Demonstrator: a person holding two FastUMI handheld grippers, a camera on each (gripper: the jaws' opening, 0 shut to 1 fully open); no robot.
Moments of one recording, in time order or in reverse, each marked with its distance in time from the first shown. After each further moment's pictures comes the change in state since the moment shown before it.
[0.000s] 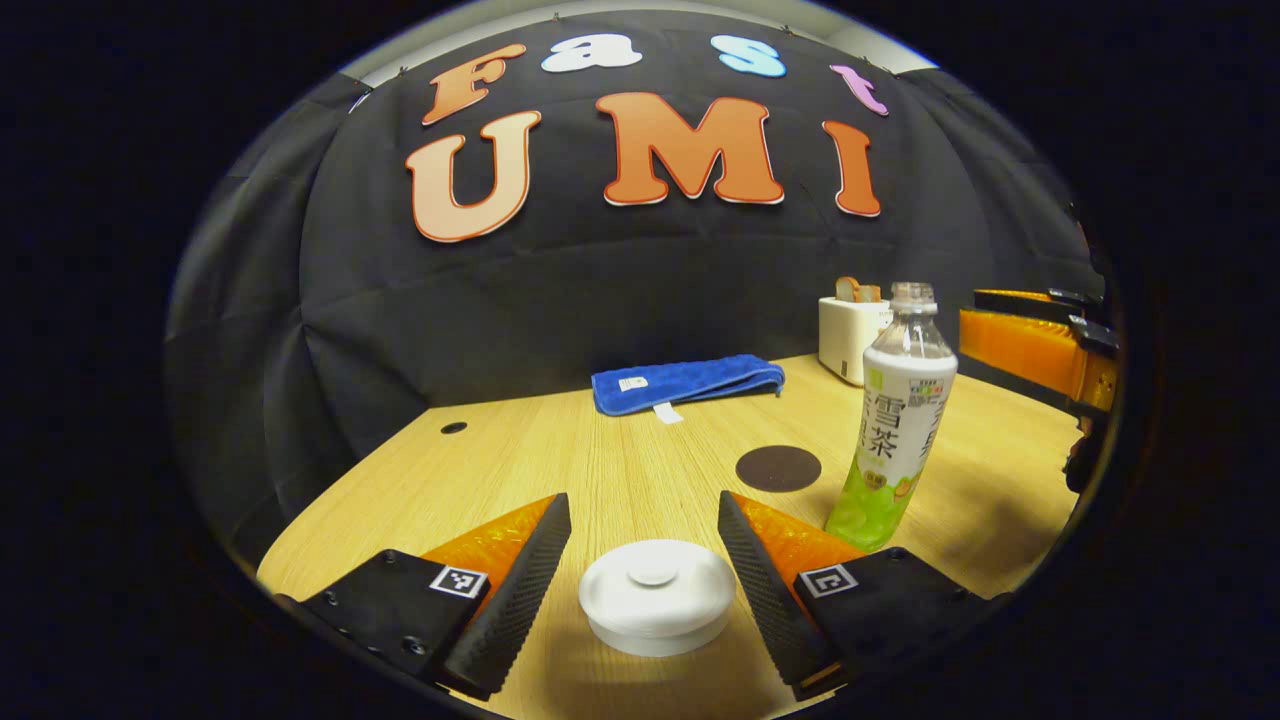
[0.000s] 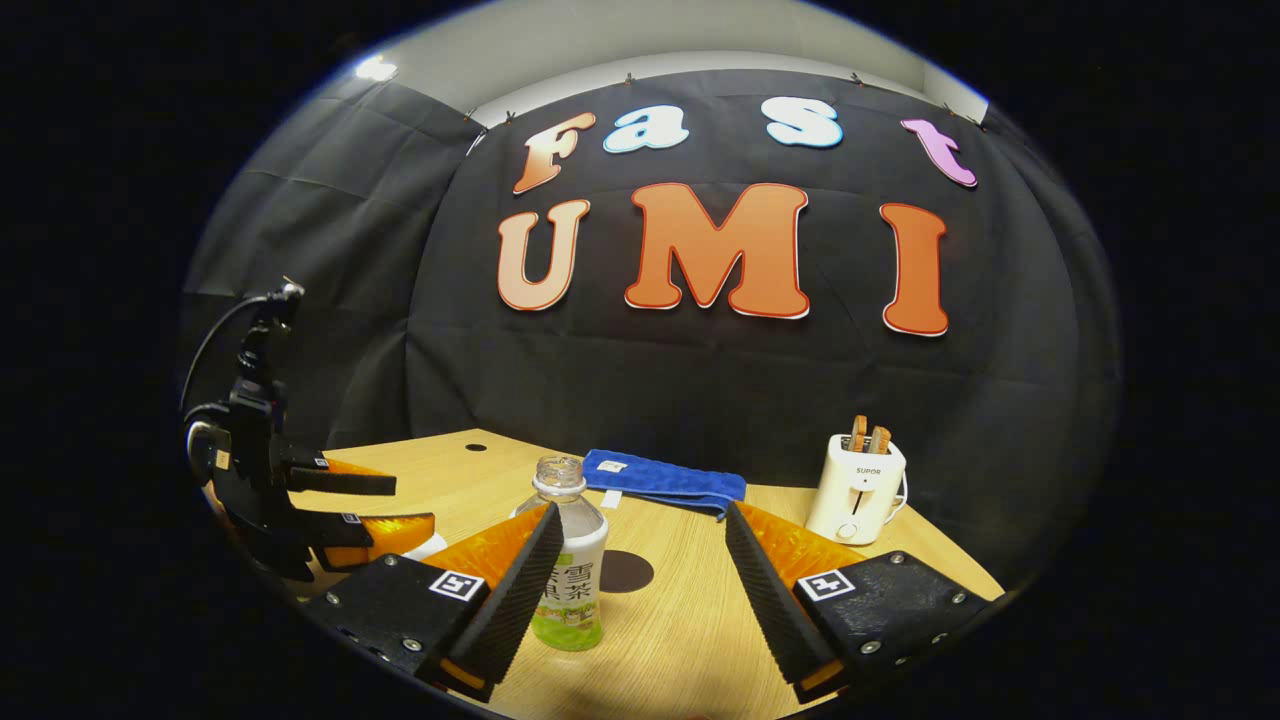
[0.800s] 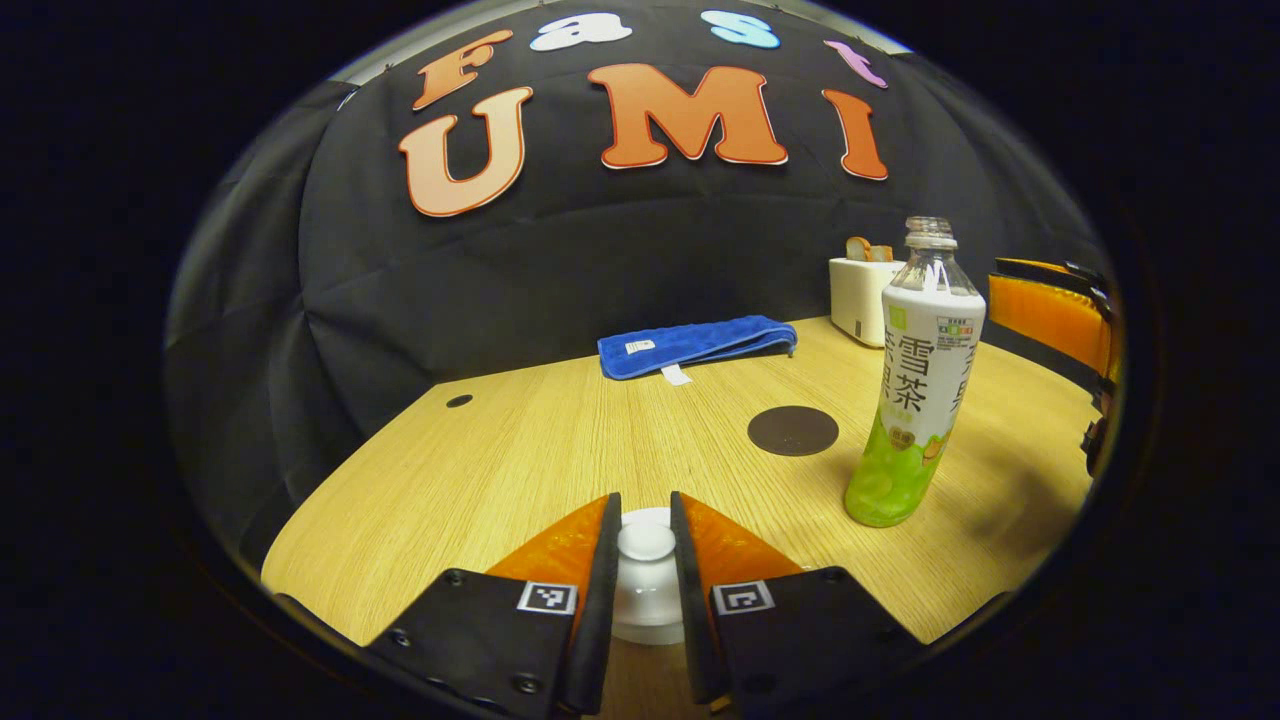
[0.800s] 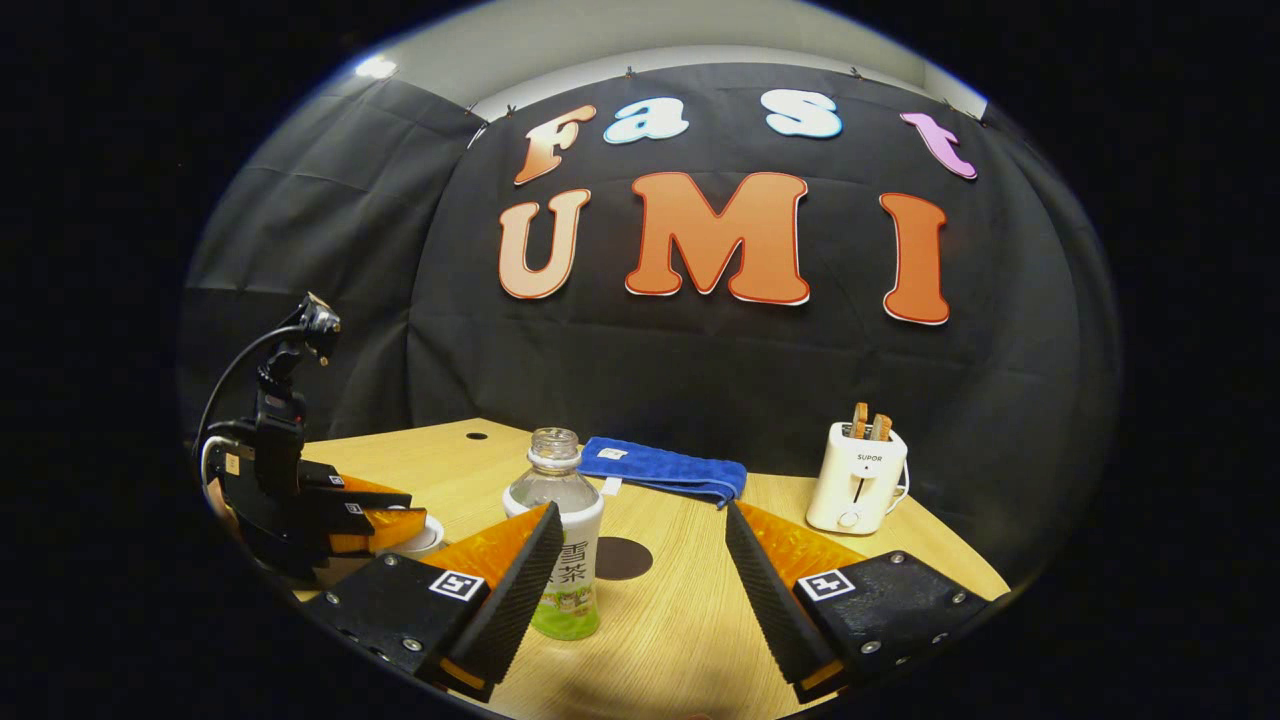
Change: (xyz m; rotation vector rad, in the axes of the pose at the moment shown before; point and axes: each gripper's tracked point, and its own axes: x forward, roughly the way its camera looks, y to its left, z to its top) left arm 0.007 0.004 -0.018 0.021 0.057 0.049; right arm -0.003 0.000 -0.014 -0.004 0.027 0.012
